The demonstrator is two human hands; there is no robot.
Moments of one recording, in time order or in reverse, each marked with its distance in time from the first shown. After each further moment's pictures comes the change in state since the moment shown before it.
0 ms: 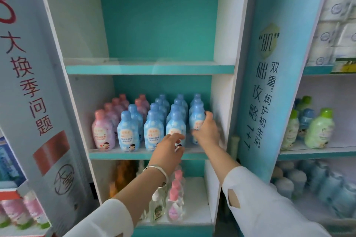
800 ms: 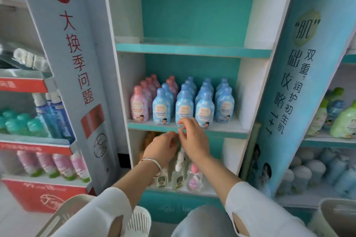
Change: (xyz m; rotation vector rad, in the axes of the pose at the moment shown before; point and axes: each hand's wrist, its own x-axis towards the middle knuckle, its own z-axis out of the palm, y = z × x) left_hand -0.075 -0.064 -0.048 0.157 -0.012 -0.169; right_hand -0.130 -0.038 0.057 -0.015 -0.095 -0.579
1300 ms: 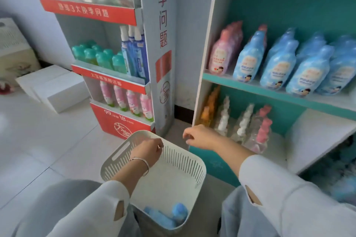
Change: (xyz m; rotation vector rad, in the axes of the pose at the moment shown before) left_hand -0.131 -0.231 -0.009 0.279 -0.125 -0.498; right_hand -0.057 -0.075 0.156 -0.189 -1.061 -0.146
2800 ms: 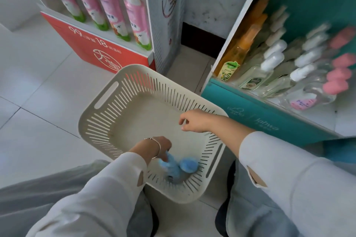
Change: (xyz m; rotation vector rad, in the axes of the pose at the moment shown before) left_hand 0.056 -0.065 0.188 0.378 -0.995 0.171; right_hand 0.109 0.027 0.161 0.148 -0.525 0.075
